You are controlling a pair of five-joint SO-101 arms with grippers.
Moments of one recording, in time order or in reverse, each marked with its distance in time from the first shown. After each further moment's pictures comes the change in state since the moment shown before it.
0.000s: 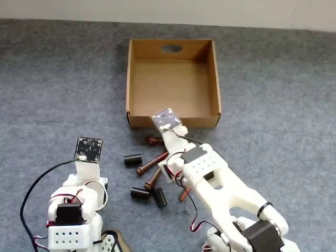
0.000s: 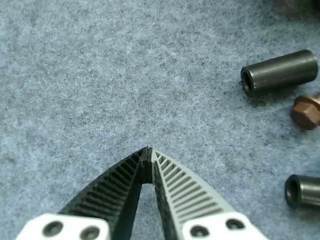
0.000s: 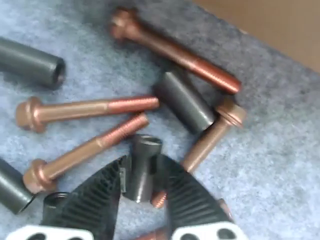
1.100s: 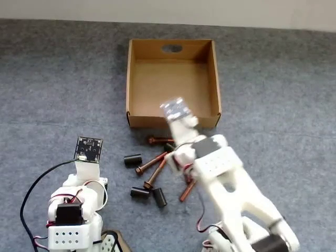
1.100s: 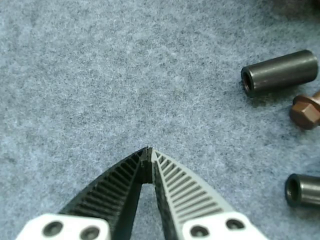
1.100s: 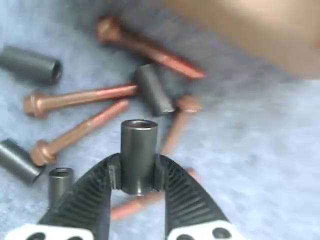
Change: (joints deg) left arm 0.0 0.0 0.0 0.0 0.0; right arm 8.3 -14.1 -9.5 19.0 3.0
